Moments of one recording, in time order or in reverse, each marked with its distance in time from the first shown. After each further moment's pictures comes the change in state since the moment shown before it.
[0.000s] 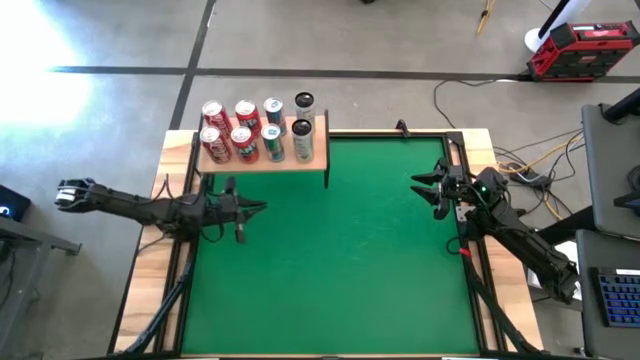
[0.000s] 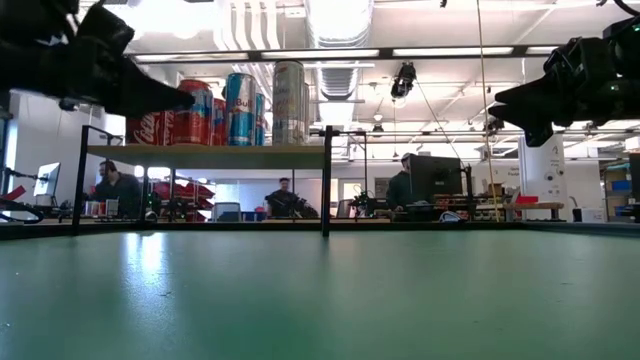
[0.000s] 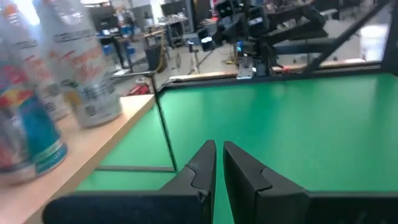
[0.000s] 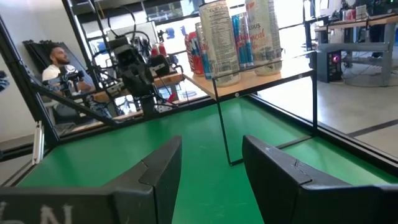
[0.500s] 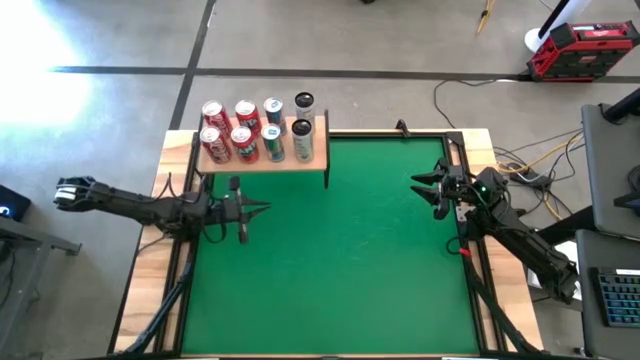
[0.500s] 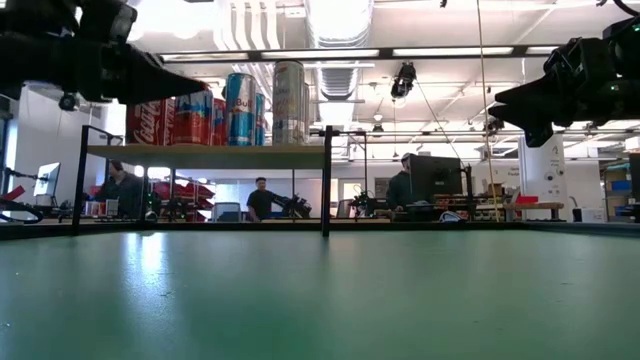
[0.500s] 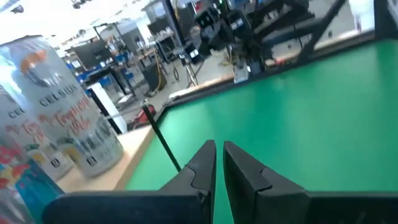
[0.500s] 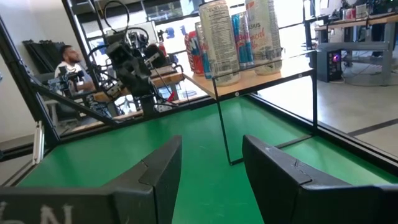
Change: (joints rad) left arm 0.020 0.086 0.041 0.080 0.060 0.242; right arm 0.000 0.000 0.000 -0.002 0.000 0.000
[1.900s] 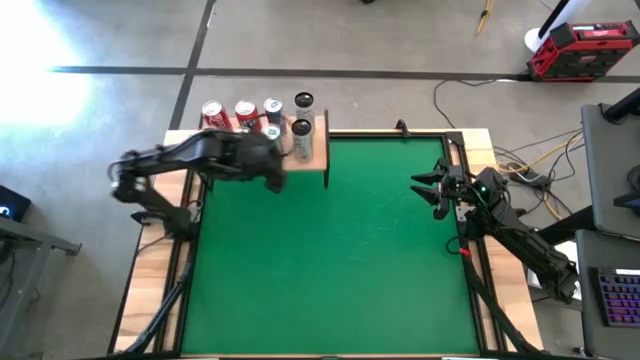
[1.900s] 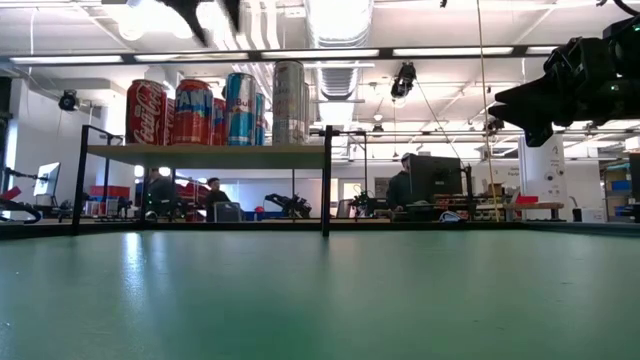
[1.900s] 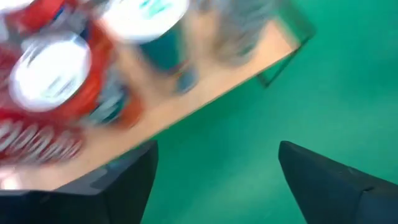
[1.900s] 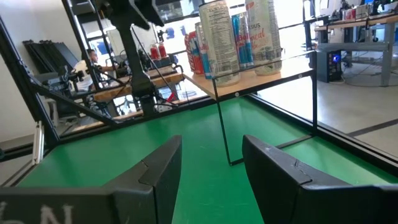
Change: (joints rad) left arm 0.128 0.917 1.733 -2.022 -0.199 -1.316; right arm 0.000 0.000 0.000 0.002 0.000 0.000
